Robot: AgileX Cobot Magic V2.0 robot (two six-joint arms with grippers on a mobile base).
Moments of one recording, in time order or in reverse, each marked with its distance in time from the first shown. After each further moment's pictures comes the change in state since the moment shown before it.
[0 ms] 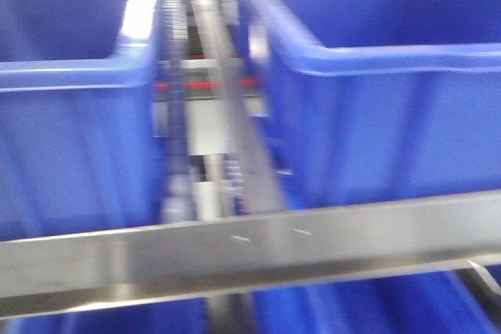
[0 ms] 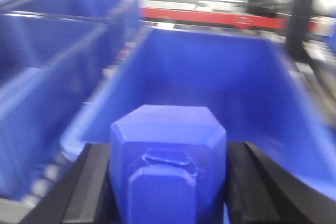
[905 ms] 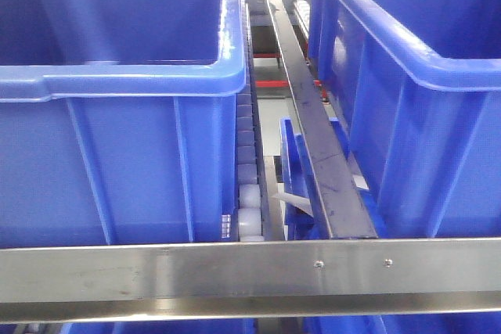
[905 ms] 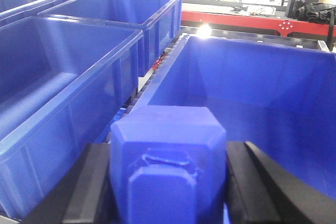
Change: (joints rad) left arm 0.000 0.000 0.000 0.000 0.000 0.000; right arm 0.000 0.000 0.000 0.000 0.000 0.000
